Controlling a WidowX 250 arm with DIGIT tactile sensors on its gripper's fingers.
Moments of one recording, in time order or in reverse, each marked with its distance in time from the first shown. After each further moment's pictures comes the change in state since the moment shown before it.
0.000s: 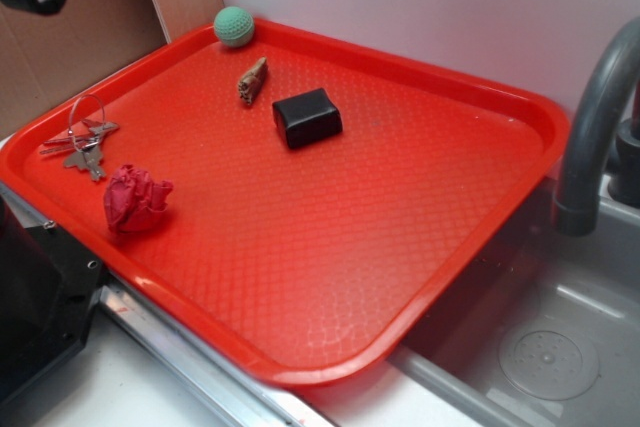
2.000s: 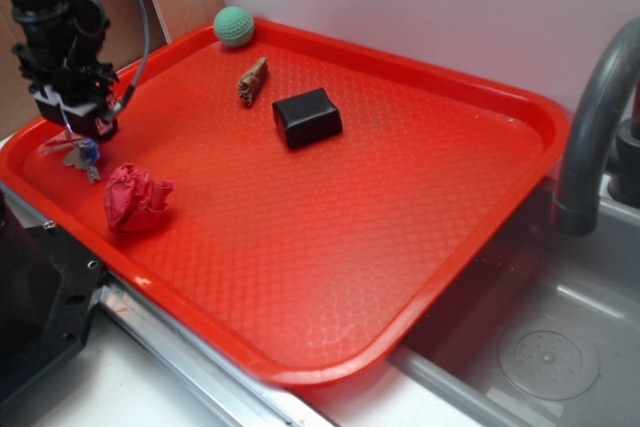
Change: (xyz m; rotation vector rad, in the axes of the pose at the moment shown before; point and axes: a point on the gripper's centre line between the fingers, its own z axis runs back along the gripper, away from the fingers) arm 0.048 0.042 -0.137 0.040 0.094 -0.091
